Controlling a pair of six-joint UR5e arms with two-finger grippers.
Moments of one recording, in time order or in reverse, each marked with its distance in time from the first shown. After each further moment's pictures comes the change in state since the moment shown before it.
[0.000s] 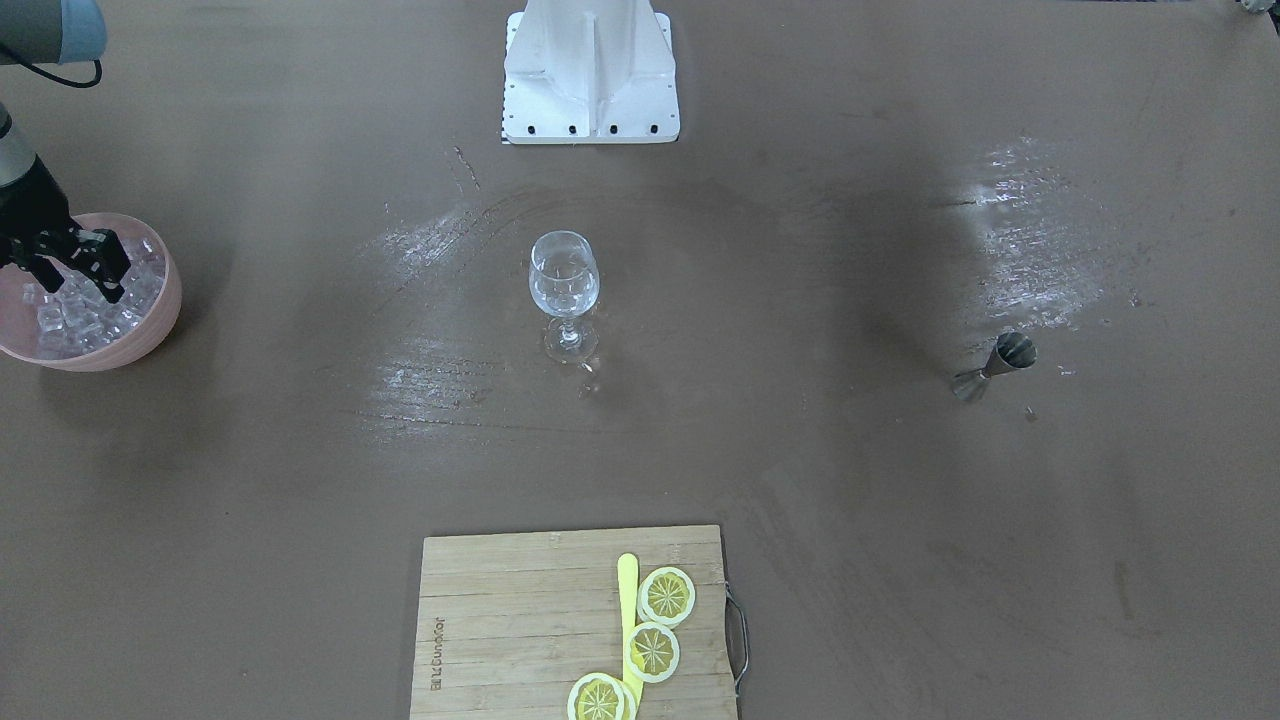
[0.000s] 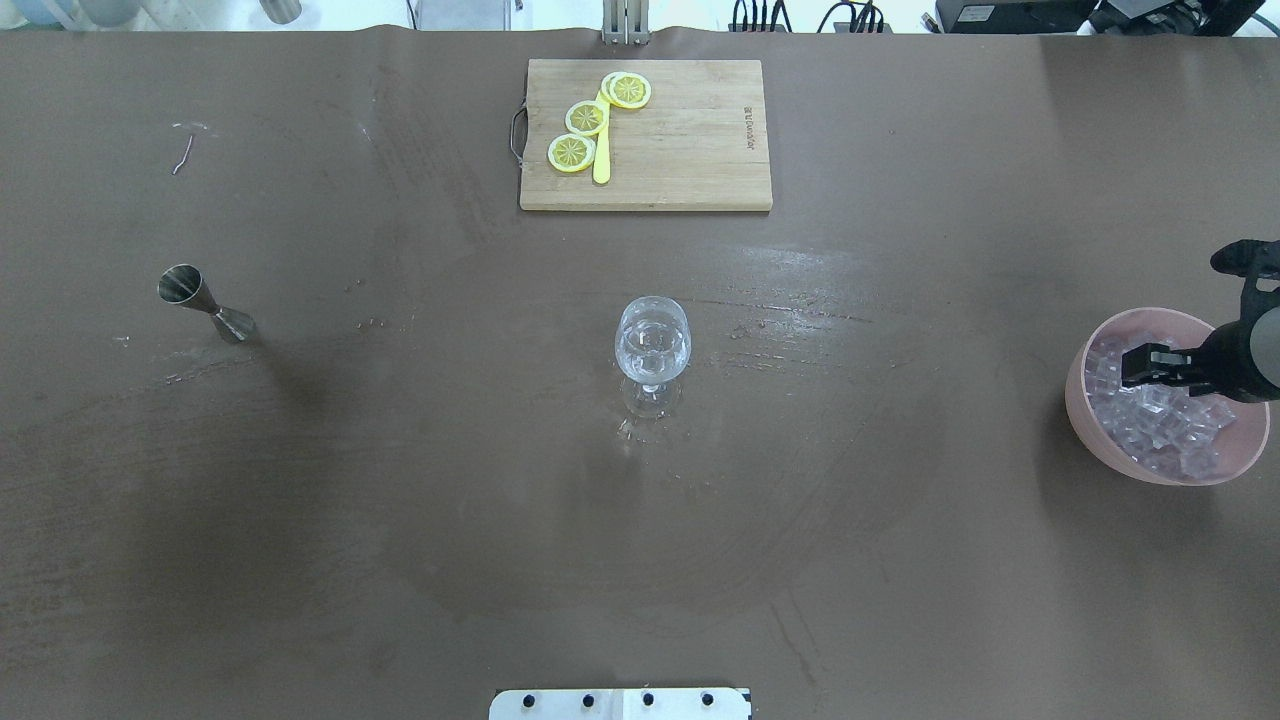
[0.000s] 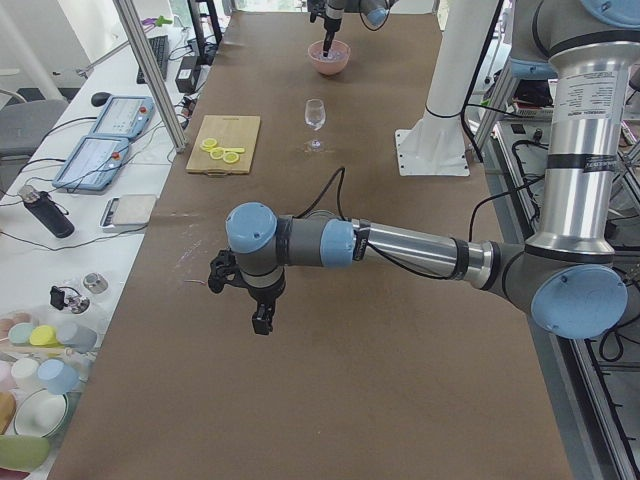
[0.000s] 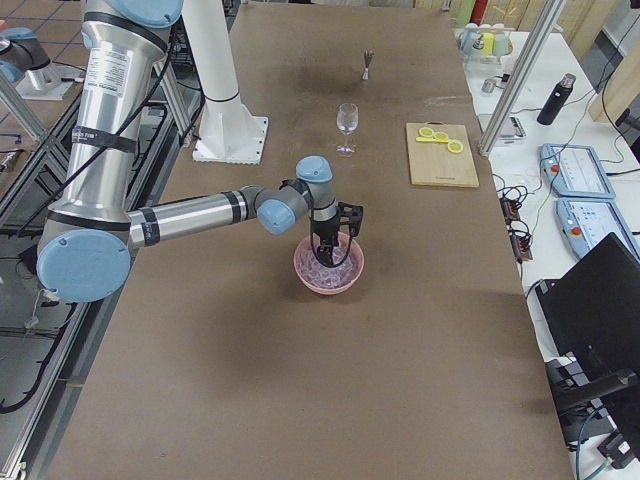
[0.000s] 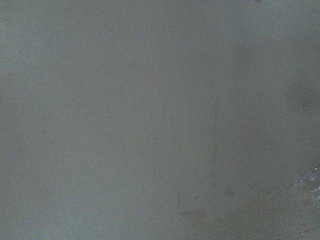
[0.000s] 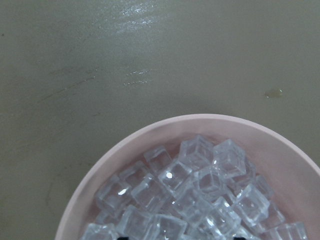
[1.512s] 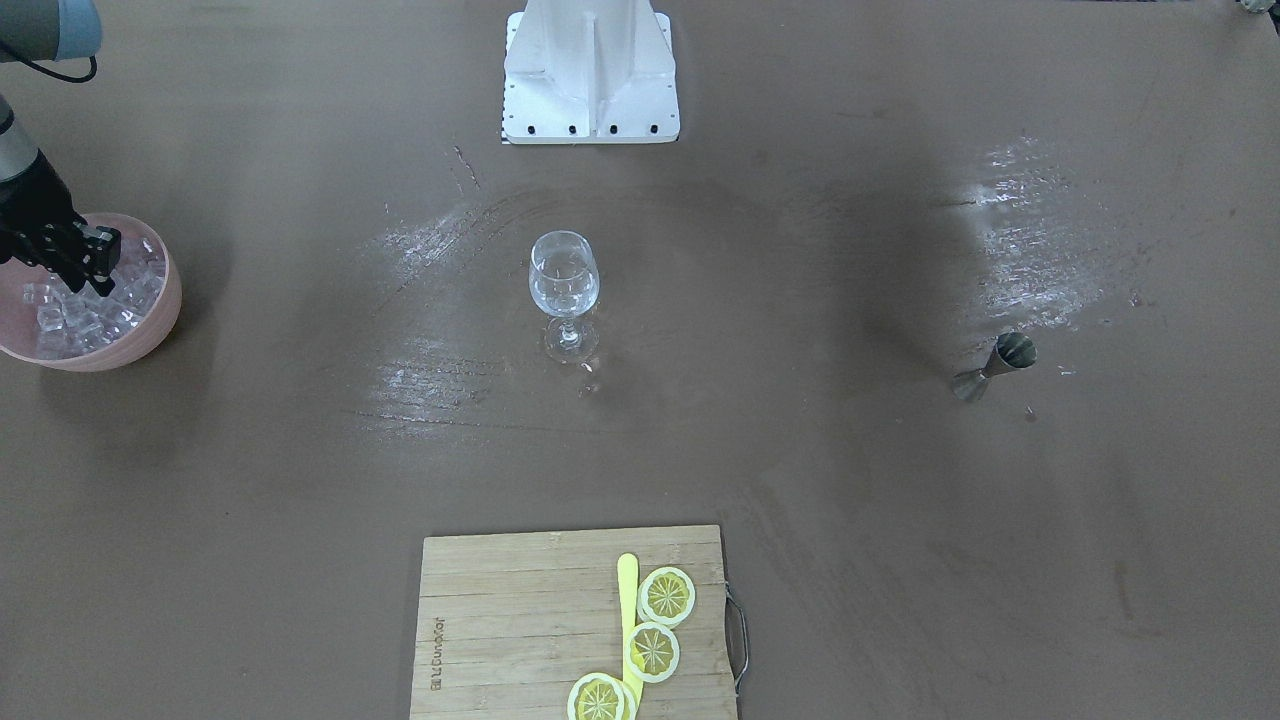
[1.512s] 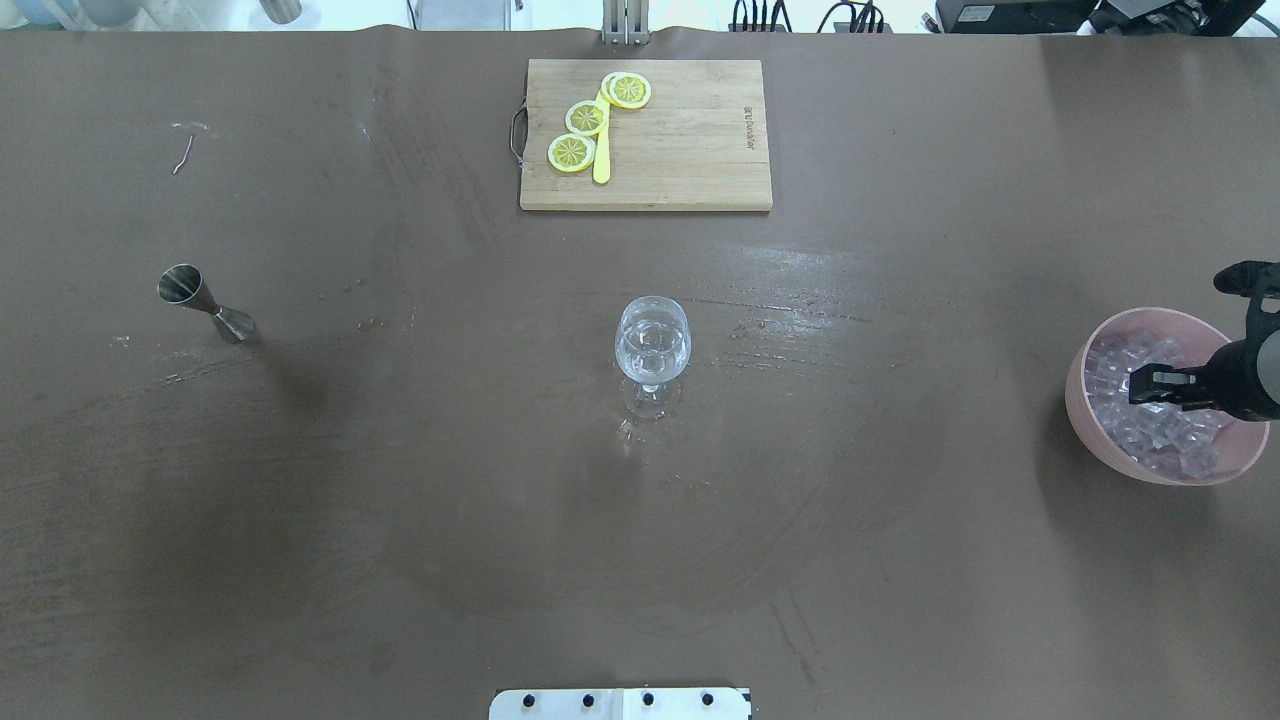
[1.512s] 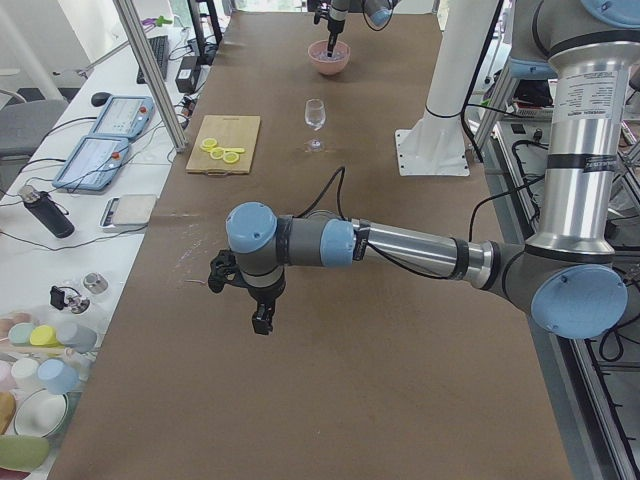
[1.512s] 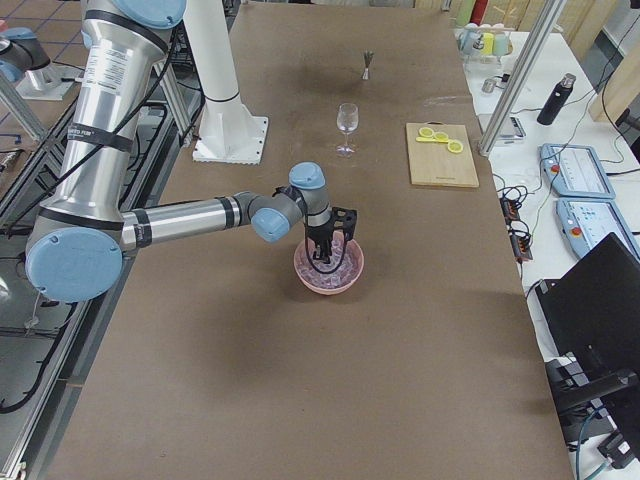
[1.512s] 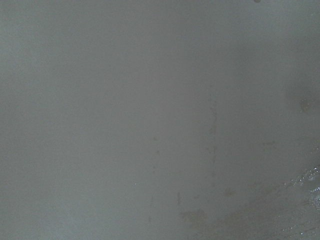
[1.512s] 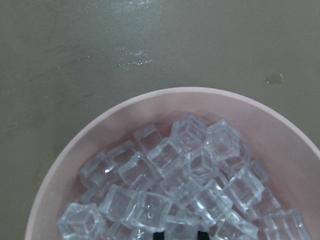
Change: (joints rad) left arm 0.000 0.000 0.000 0.000 0.000 0.002; right arm -0.025 -0.027 -0.014 0.063 -0.003 0.001
